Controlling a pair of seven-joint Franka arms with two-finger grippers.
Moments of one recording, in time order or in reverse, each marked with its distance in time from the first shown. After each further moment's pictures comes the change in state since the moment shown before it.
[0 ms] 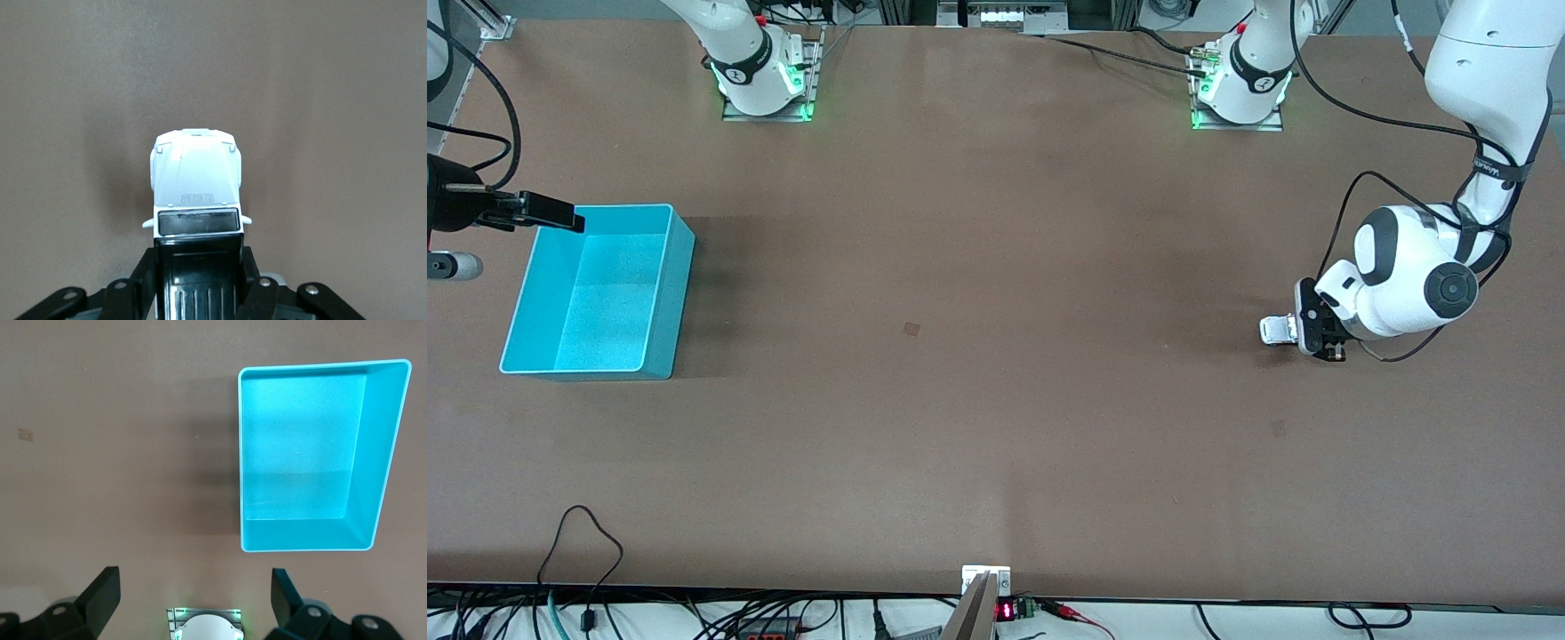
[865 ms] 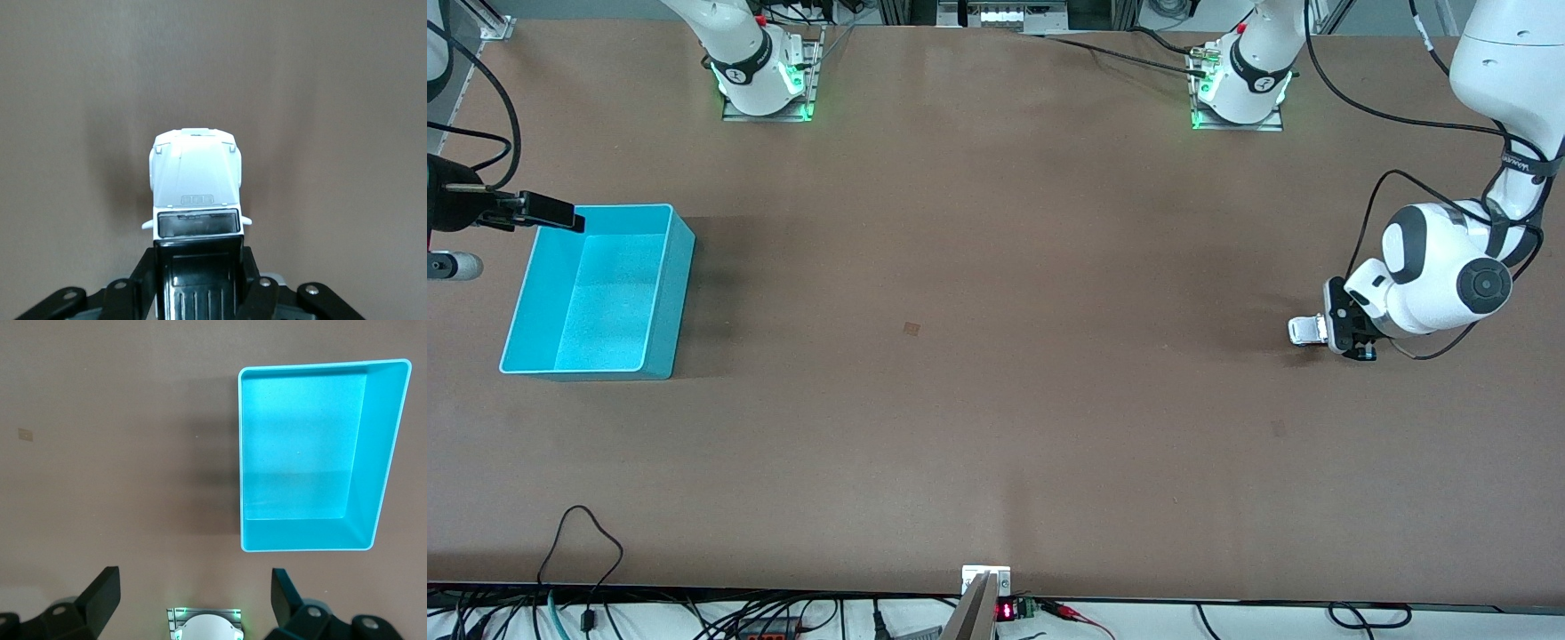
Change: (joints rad) left arm 0.096 0.008 -0.002 0.007 0.079 0.020 0.036; right arm 0.000 0.000 0.000 0.000 0.000 0.000 0.000
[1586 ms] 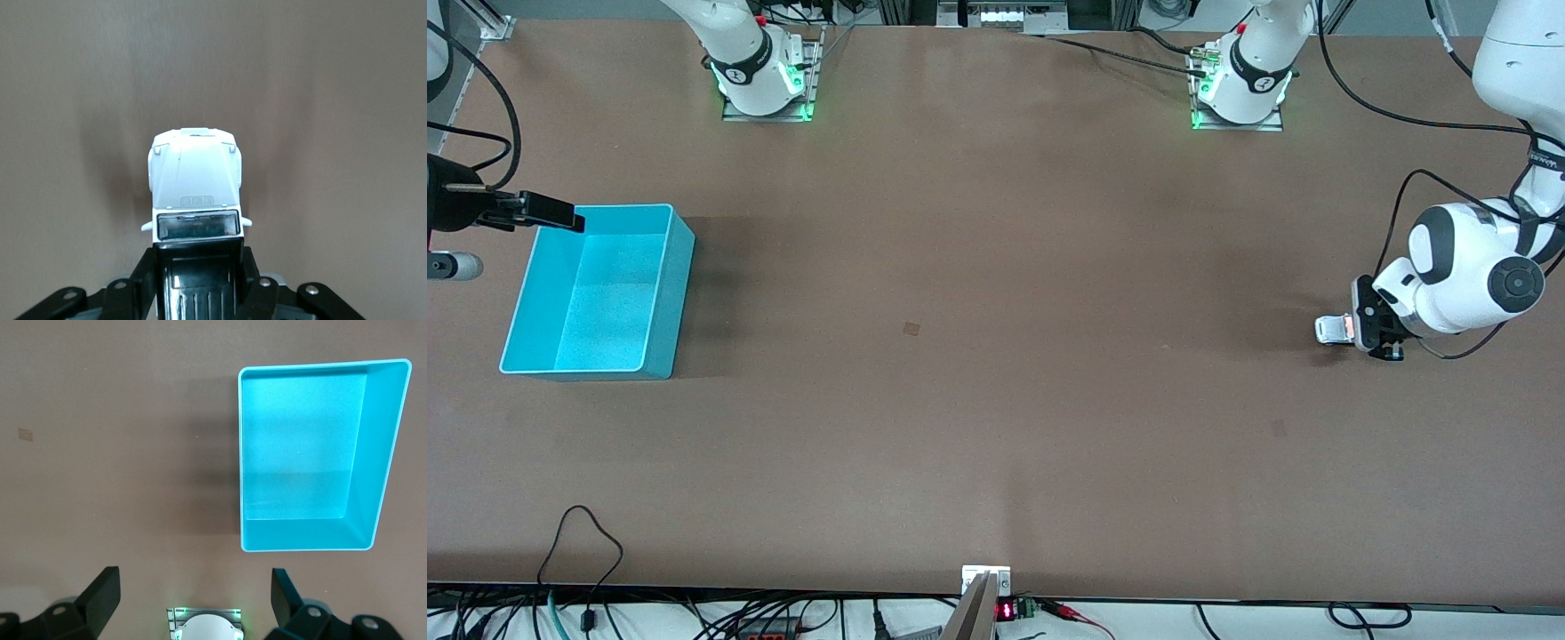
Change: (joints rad) left arm 0.086 0.023 -0.002 0.035 0.069 0.000 0.076; right arm 0.000 0.000 0.000 0.000 0.000 0.000 0.000
